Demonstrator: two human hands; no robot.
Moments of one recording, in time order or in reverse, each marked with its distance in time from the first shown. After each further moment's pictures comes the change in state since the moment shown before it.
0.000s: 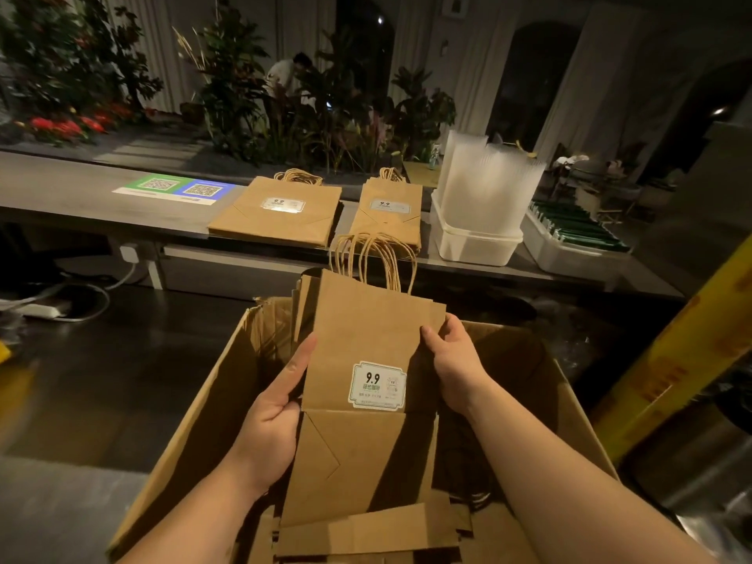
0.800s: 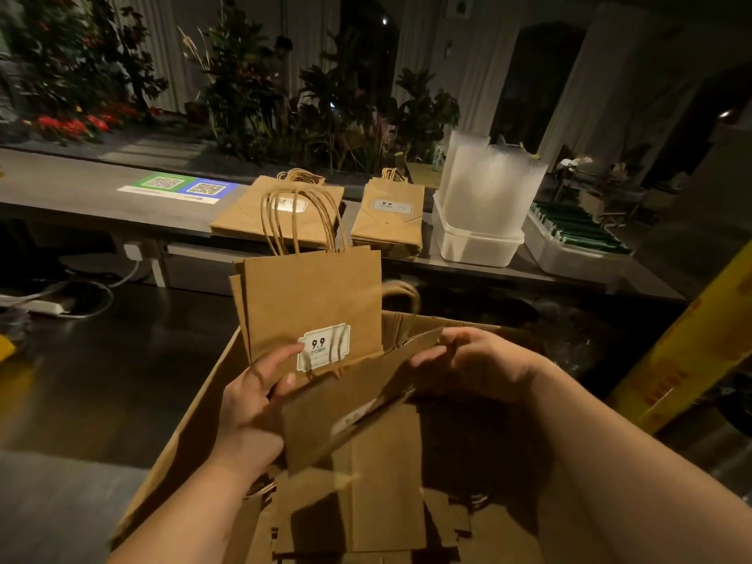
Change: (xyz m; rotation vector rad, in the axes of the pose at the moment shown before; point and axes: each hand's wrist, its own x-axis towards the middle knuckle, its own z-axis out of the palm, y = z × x) left_hand 0.009 -0.010 -0.013 0.246 0.306 0.065; right_hand -0.016 -0.051 -0.061 -0.179 -0.746 0.124
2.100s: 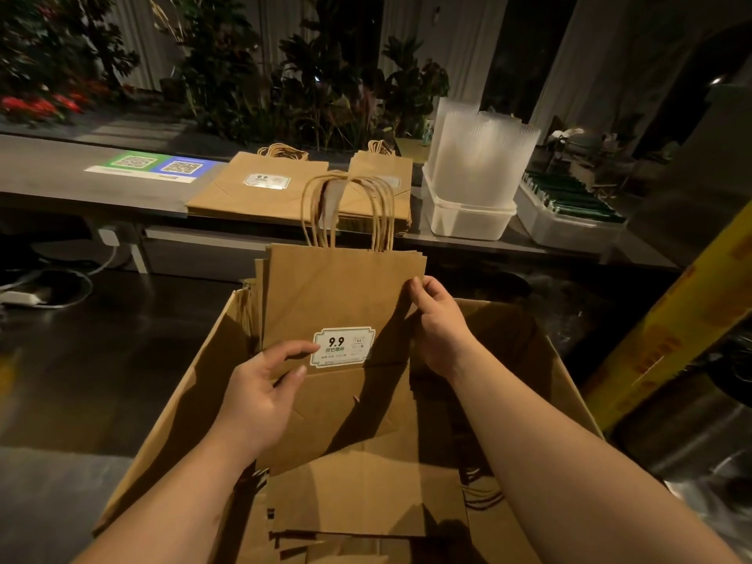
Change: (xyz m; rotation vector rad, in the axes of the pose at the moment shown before) left_hand 0.003 -0.003 0.011 -0.012 -0.211 0.021; right_hand 0.067 0.022 0.041 0.312 0.645 -0.205
